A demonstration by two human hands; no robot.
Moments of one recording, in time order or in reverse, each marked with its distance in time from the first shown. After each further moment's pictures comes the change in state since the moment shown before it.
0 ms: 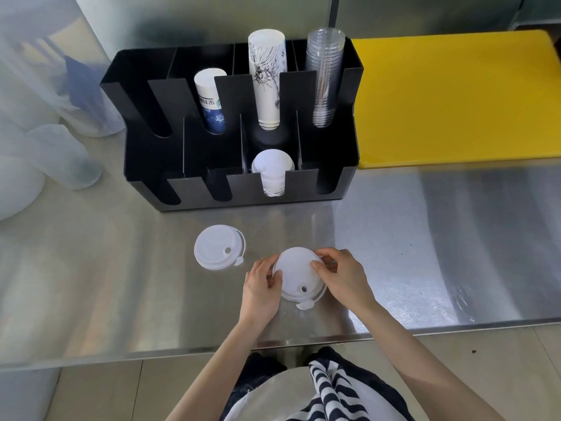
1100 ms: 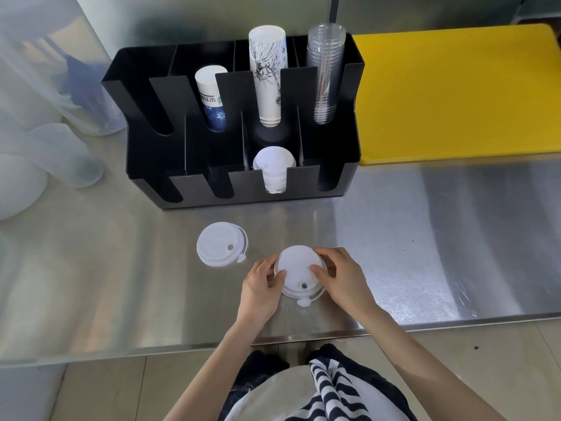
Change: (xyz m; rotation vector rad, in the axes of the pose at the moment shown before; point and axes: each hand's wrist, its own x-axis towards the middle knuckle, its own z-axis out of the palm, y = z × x) left_hand -0.001 -0.008 -0.003 0.010 -0.021 0.025; right_hand -0.008 0.005 0.006 -0.042 -0.018 -0.105
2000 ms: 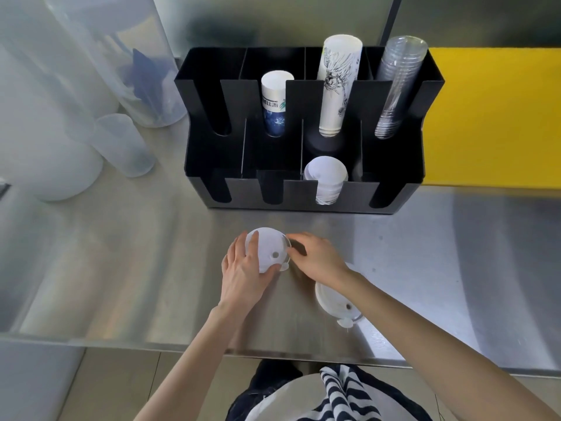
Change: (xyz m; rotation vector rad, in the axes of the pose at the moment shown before) left_hand 0.039 -0.042 -0.083 0.449 0.151 0.016; right_hand 0.068 -0.093 0.065 -0.202 -0.308 -0.145
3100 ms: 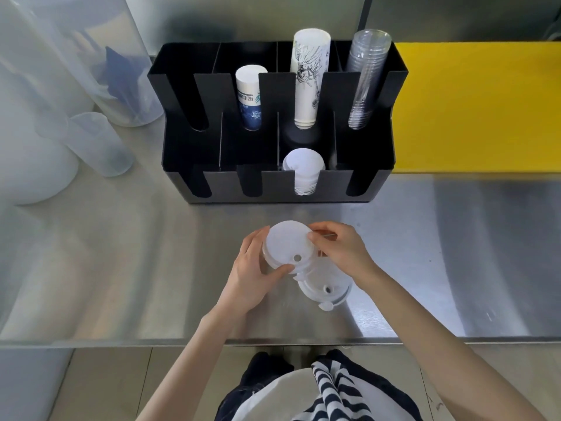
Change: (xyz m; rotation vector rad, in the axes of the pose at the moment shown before) left_hand -0.030 0.039 -0.009 -0.459 -0.088 0.138; right_hand -0.050 0.025 -0.043 0.523 0.238 0.198
